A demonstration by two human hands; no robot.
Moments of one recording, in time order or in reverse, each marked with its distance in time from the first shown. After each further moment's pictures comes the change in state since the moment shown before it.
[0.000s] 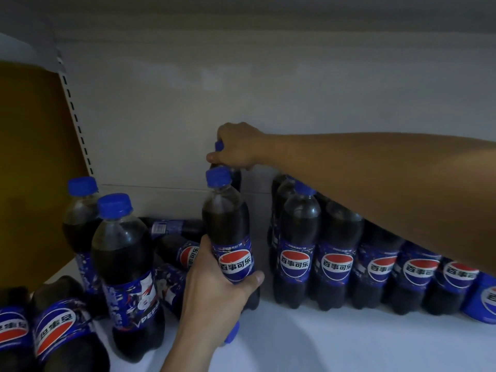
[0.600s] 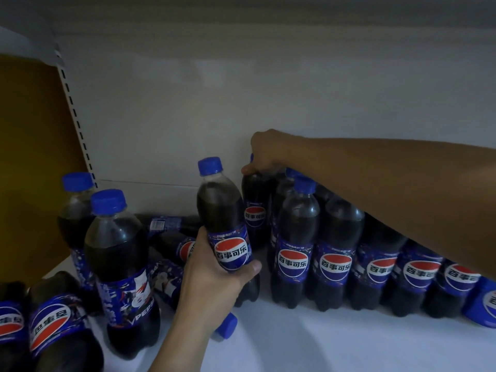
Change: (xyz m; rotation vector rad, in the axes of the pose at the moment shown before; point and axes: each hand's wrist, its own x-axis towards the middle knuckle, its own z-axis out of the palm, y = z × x) left_hand 0.010 0.004 0.003 -0.107 0.002 -0.032; right_hand -0.016 0.043 0.001 -0.291 -0.123 0.156
